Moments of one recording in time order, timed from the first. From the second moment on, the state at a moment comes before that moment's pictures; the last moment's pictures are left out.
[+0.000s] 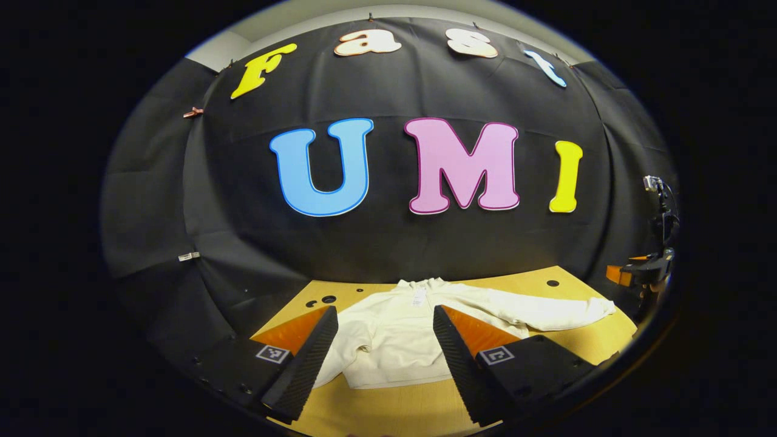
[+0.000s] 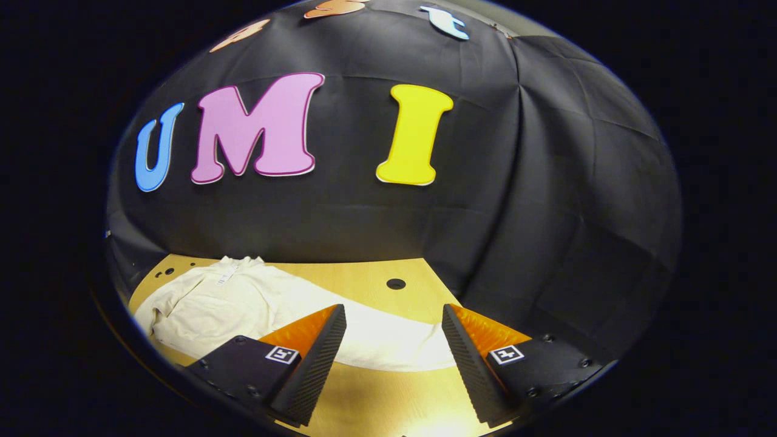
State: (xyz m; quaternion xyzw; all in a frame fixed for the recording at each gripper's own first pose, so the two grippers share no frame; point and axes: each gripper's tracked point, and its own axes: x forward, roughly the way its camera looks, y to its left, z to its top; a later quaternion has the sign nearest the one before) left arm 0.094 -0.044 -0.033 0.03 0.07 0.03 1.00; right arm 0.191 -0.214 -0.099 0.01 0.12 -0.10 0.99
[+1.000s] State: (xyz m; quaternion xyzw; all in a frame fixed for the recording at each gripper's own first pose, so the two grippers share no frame) left arm 0.118 -0.104 -0.068 0.06 0.12 0.02 0.99; right arm 0.245 -0.371 -0.278 0.06 0.31 -0.22 0.92
